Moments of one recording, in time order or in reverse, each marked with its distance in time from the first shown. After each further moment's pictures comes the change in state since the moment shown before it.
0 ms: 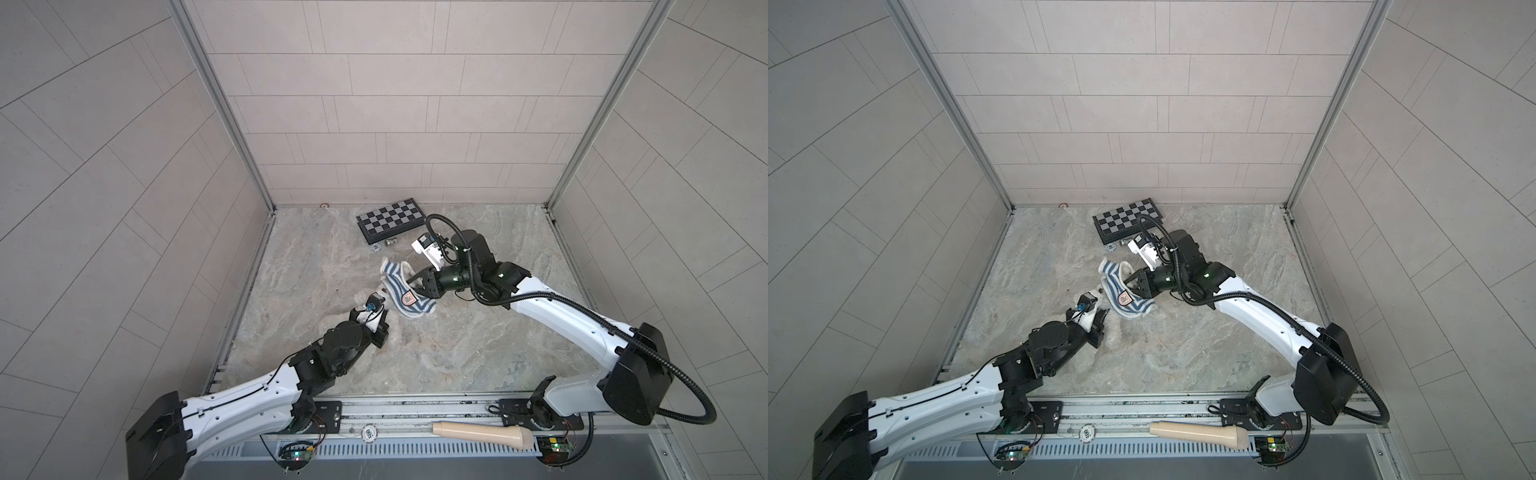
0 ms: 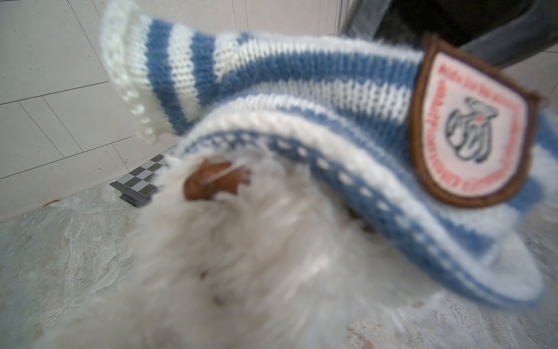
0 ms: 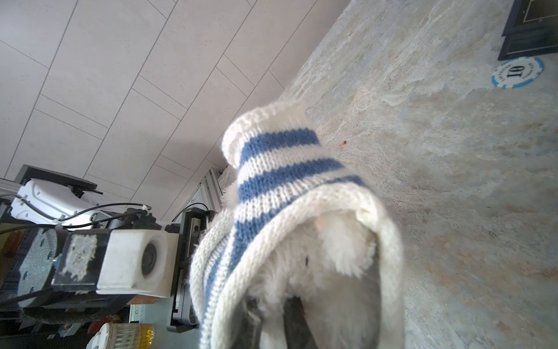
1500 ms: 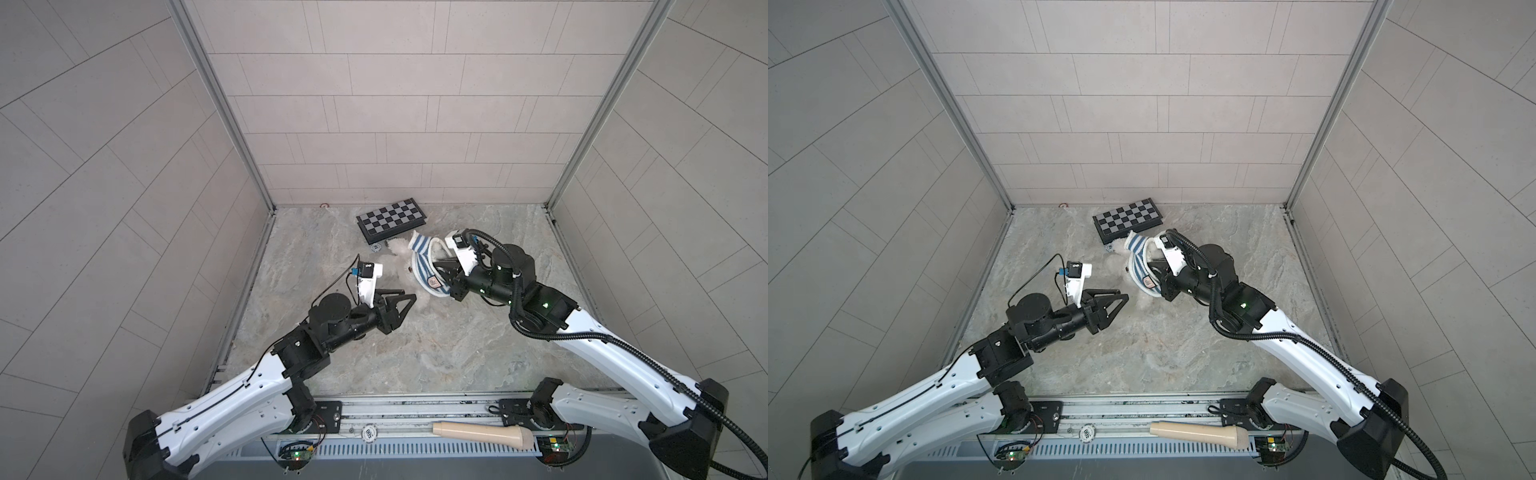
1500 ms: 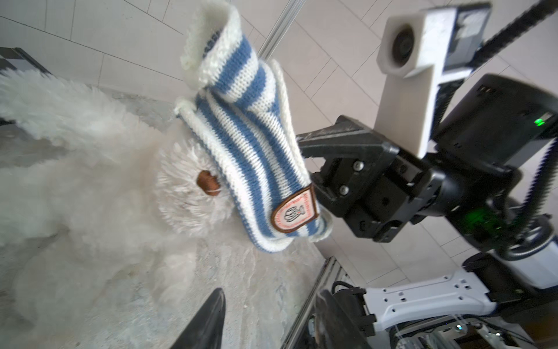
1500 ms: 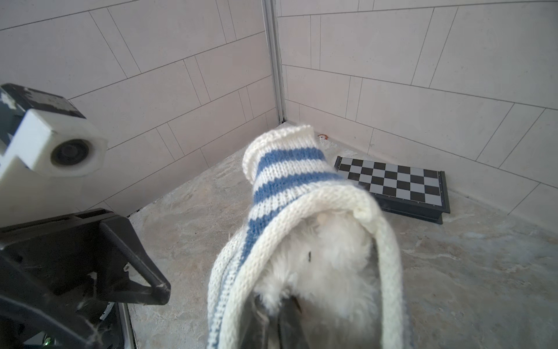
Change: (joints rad) left arm 0.111 -0.011 0.332 -0.212 0.516 -0.694; right arm 0.037 -0.336 -0.146 0.112 0.475 -0.314
